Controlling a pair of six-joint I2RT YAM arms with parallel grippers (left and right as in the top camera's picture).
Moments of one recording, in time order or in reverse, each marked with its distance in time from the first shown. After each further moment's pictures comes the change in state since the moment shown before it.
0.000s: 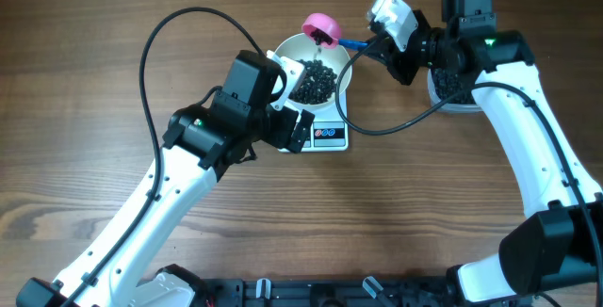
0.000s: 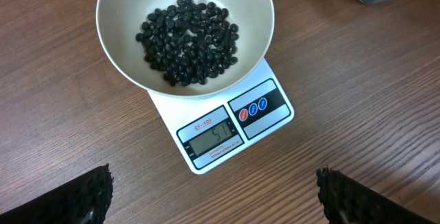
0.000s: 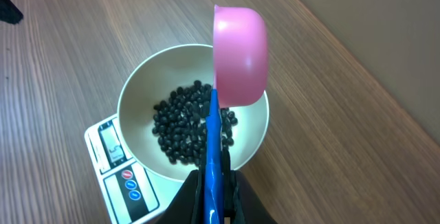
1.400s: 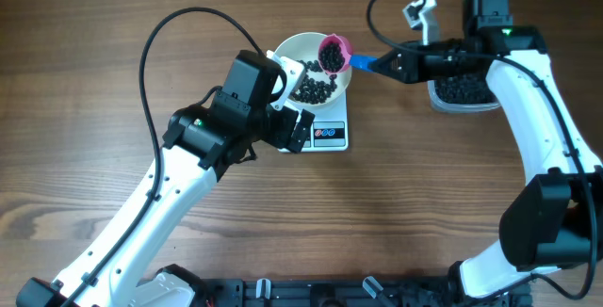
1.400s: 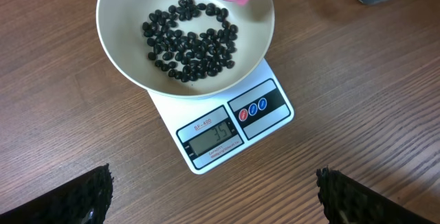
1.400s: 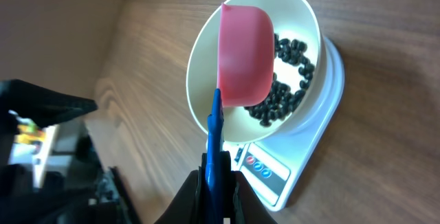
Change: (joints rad) left arm 0.000 0.000 0.000 0.000 0.000 -0.003; right arm -0.121 0.096 0.000 -0.170 -0.261 0.621
